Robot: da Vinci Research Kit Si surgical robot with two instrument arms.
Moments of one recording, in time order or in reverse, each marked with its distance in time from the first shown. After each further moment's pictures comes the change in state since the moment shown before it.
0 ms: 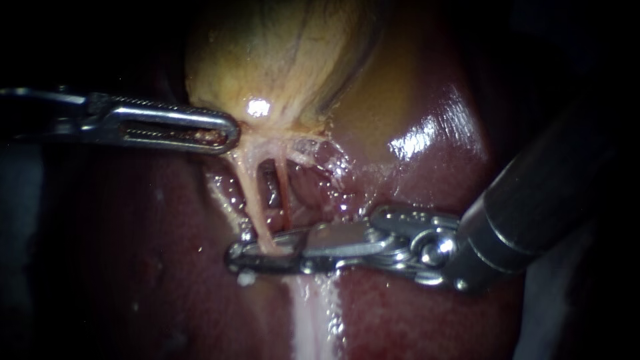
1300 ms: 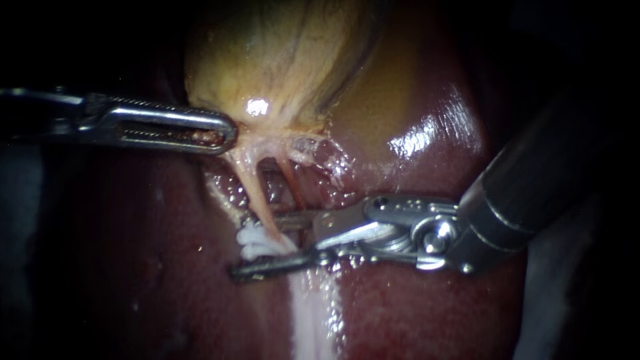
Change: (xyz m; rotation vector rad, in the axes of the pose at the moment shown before) right arm 0.003 0.000 -0.001 -0.048 0.056 -0.238; left arm 0.000 0.000 0.000 -0.001 -0.001 0.000
